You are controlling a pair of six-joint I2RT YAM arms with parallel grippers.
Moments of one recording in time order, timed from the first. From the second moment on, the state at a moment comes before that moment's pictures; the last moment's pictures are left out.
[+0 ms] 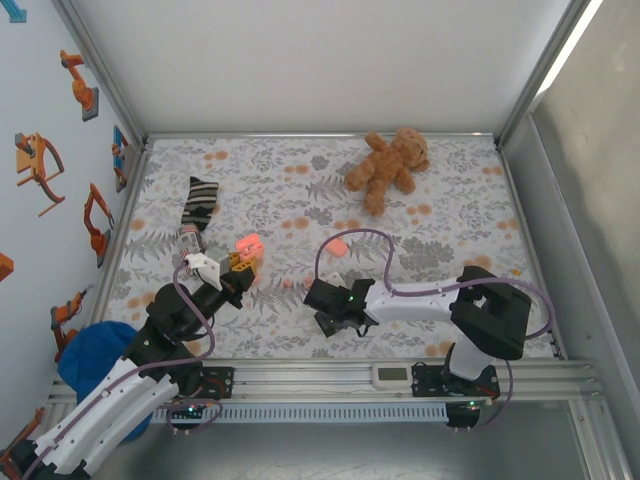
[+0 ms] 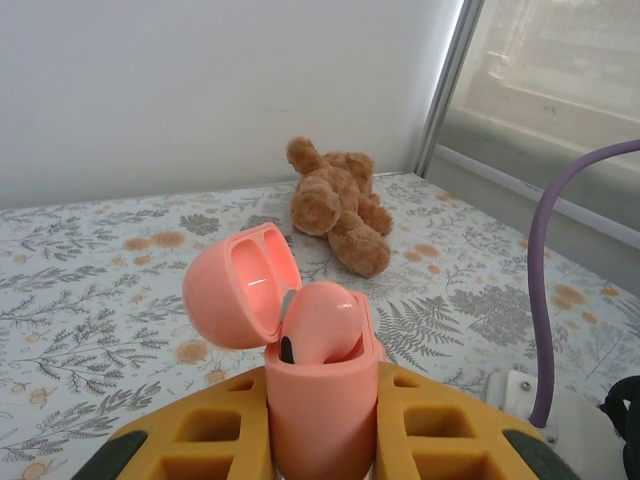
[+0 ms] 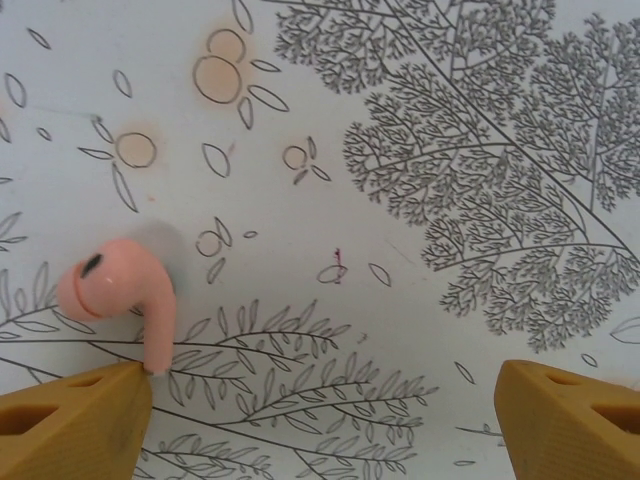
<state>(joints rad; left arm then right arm) -0.71 0.29 0.26 0.00 -0.02 -0.17 1.18 1.62 0.86 -0.59 0.28 0.57</state>
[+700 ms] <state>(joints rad) -0.71 0.26 0.26 -0.04 -0.02 -0.17 1.07 1.57 0.95 -0.58 0.01 0.45</state>
